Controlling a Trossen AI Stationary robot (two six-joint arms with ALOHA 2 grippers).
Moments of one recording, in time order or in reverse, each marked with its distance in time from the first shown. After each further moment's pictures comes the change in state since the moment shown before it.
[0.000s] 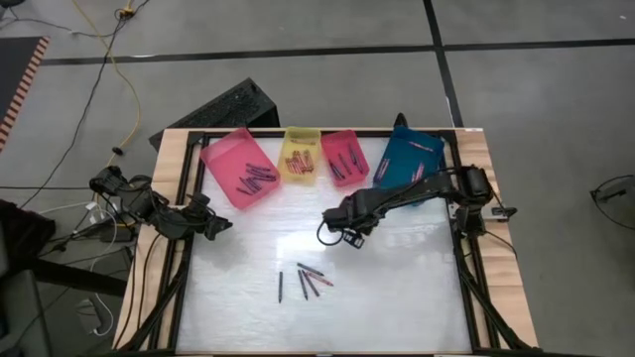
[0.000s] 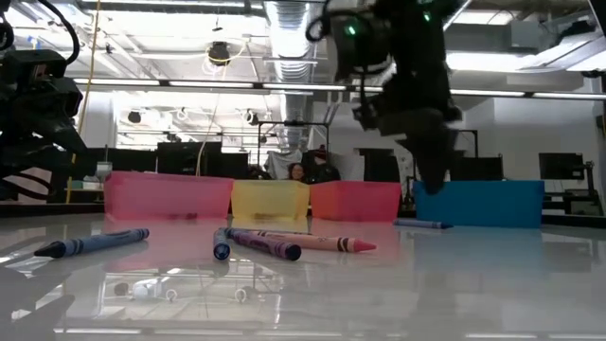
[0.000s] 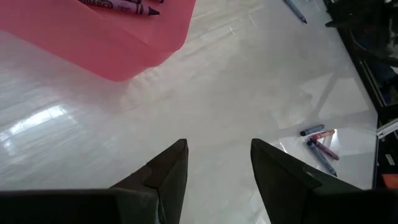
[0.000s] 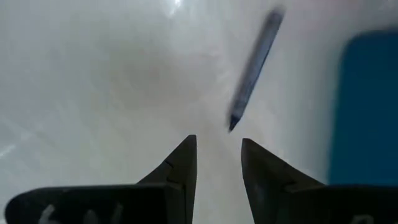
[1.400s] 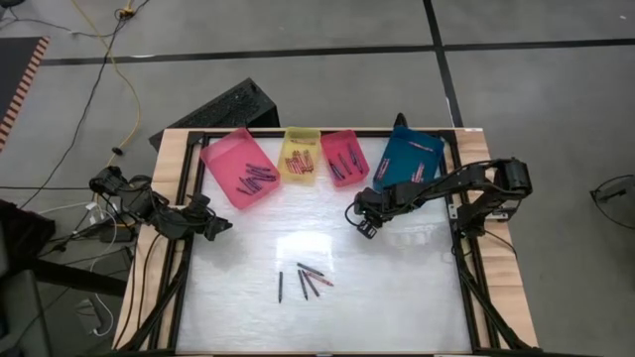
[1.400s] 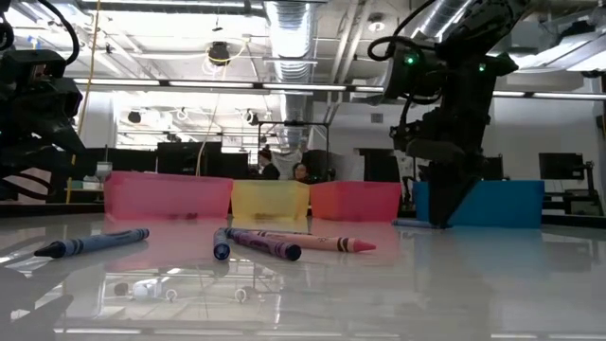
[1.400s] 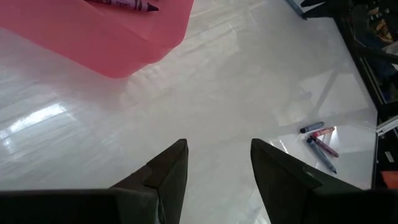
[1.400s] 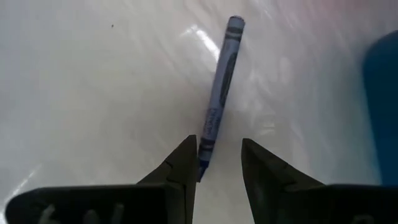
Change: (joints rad) left arm 0.000 0.000 0.000 0.000 0.011 0.000; right arm -0.126 -0.305 -0.557 0.652 -0.041 -0.069
